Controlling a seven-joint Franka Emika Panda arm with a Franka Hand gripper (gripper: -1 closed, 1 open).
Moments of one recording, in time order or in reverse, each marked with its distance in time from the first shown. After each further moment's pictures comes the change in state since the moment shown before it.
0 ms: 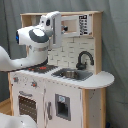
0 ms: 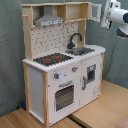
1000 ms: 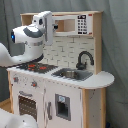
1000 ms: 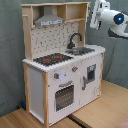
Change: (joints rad) arm -0.085 0.073 0.195 0.162 0.002 -0.001 0.114
